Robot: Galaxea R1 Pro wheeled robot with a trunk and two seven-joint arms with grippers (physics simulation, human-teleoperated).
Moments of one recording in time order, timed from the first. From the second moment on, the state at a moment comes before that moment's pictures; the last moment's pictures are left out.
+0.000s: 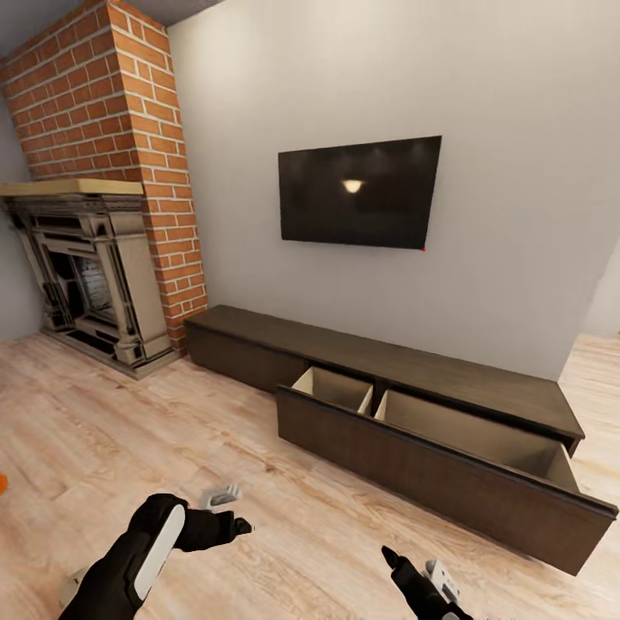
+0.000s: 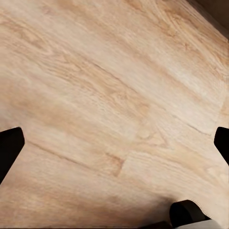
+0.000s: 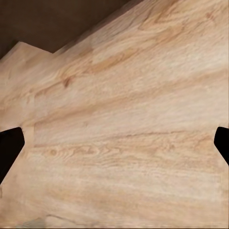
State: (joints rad) left arm -0.38 0.06 -0.07 -1.05 0.37 0.99 -0.08; right arm -0.47 0.00 0.03 -0.13 -0.90 -0.06 0.34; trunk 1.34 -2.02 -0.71
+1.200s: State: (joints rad) left arm -0.38 0.06 -0.07 -1.05 0.37 0.99 -0.09; right arm -0.47 0.00 0.04 -0.12 -0.80 -0.11 0.24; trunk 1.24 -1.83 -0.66
